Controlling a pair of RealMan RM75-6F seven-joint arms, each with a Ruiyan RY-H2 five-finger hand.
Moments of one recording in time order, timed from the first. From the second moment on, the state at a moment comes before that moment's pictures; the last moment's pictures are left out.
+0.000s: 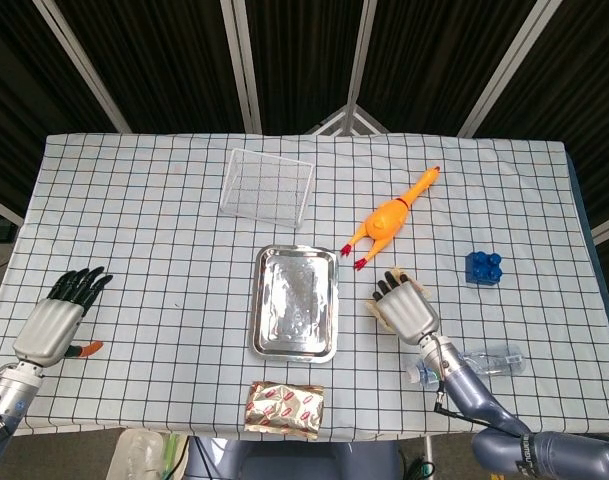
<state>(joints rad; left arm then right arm) -0.28 -1.18 0.02 -1.52 1.53 1.26 0.05 0.62 -1.45 0.08 -1.58 -1.27 1.00 -0.88</state>
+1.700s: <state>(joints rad) -0.29 -1.16 0.03 -1.52 1.55 1.26 -0.01 0.87 -1.78 0.13 -1.73 -0.99 1.18 -1.39</state>
